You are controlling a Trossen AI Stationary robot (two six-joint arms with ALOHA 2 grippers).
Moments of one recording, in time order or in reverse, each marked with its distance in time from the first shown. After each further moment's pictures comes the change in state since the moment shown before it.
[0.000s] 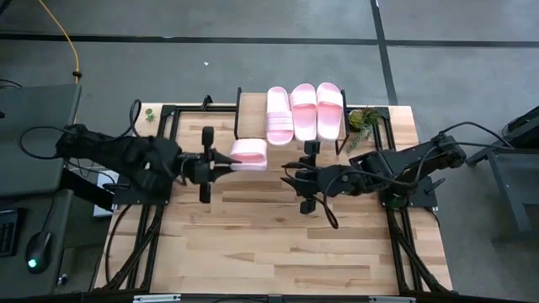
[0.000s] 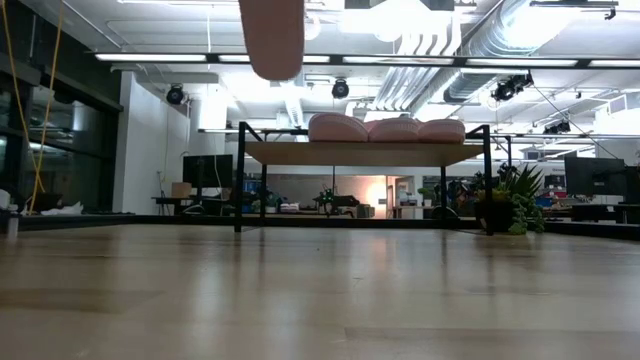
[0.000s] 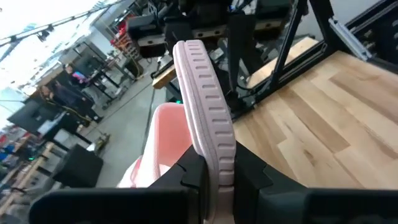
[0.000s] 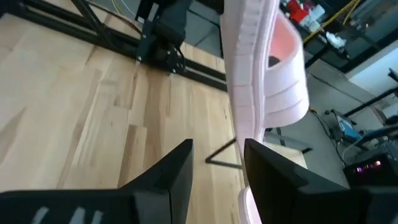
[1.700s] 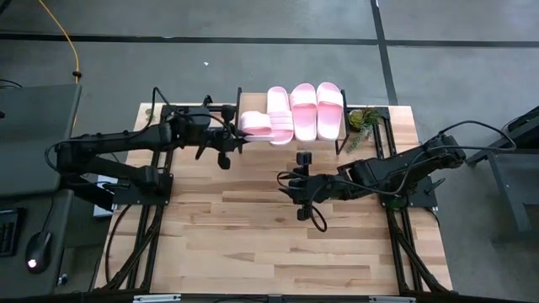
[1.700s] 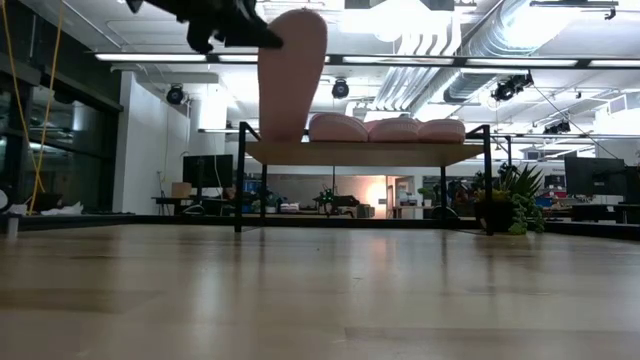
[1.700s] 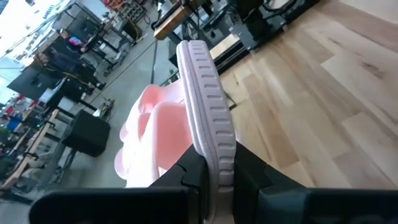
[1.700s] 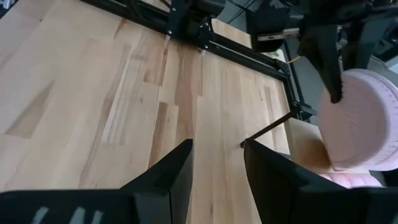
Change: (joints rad) left arm 0.558 0.085 -0.234 0.200 0.422 0.184; right arm -0.018 0.001 -0.210 0.132 -0.109 0.048
